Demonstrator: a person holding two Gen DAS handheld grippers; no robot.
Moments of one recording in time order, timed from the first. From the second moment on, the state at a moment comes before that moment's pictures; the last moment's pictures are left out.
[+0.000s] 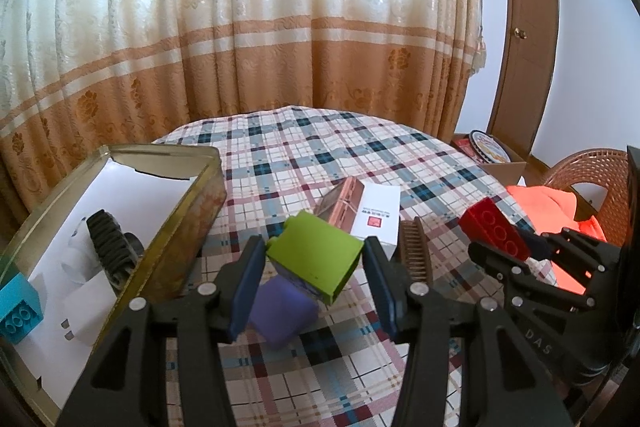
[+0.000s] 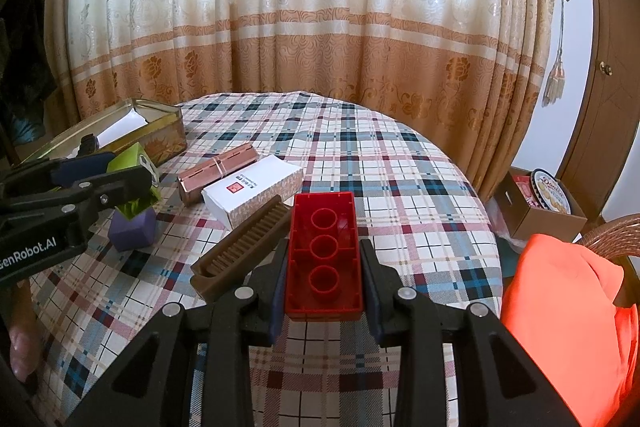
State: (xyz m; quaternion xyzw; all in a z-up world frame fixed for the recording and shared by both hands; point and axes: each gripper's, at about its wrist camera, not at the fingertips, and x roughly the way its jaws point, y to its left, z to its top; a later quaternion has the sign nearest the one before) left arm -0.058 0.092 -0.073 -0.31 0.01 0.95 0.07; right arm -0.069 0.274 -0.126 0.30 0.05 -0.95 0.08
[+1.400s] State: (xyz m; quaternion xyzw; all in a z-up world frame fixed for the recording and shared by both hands) left arm -0.037 0.053 -0.047 -0.28 0.00 0.96 0.04; right arm -0.066 0.263 -0.101 0.28 0.05 -0.95 0.10
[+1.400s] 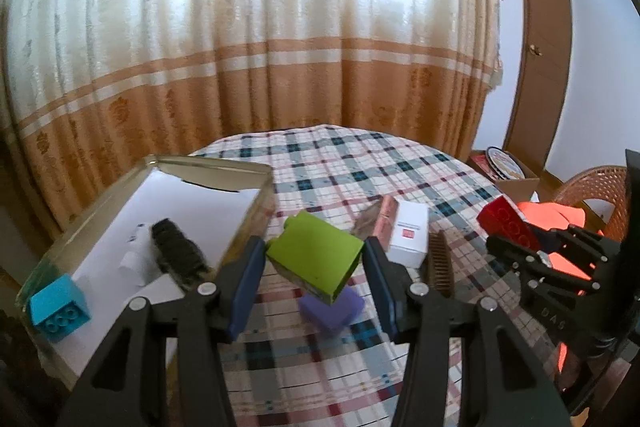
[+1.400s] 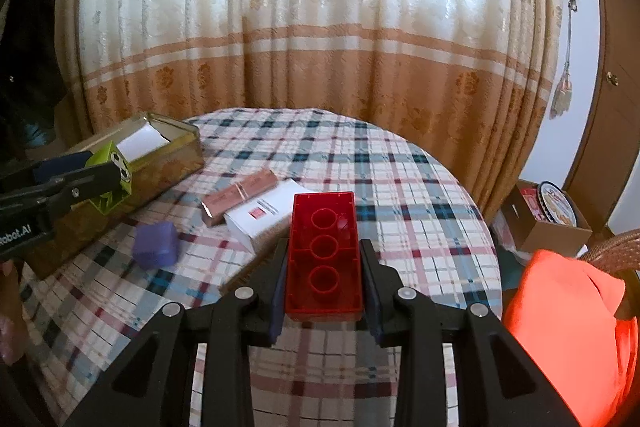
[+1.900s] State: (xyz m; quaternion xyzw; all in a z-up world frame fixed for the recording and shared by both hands) left arm -0.028 0.015 -0.030 -0.28 -0.01 0.96 0.00; right arm -0.070 0.217 -0.070 0.25 0.07 -0.95 0.16
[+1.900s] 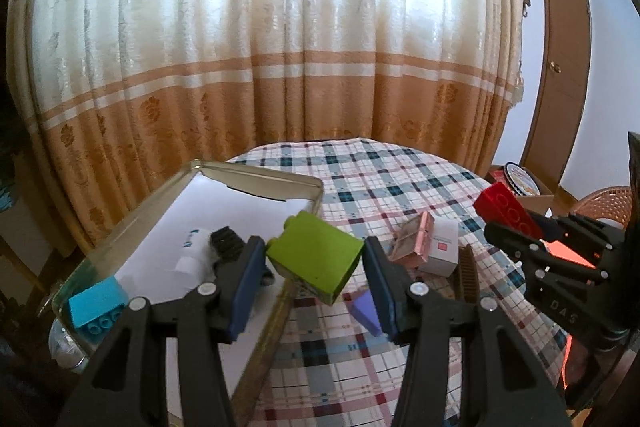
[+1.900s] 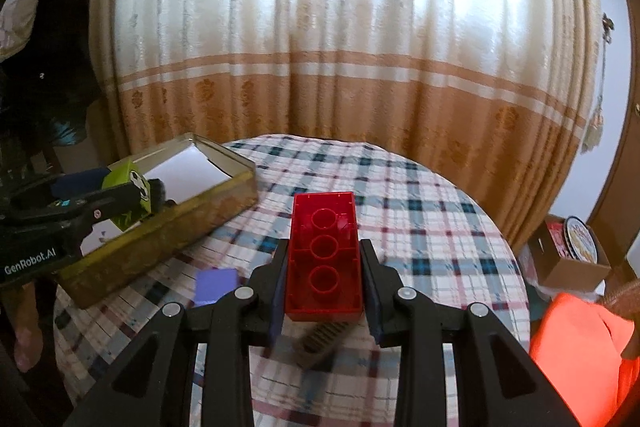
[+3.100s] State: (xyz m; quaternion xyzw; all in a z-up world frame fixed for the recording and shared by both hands) left arm -0.038 -0.101 -0.035 -0.33 -0.05 0.94 -0.13; right arm -0.106 0.084 -0.040 0.26 0.12 -0.91 0.29
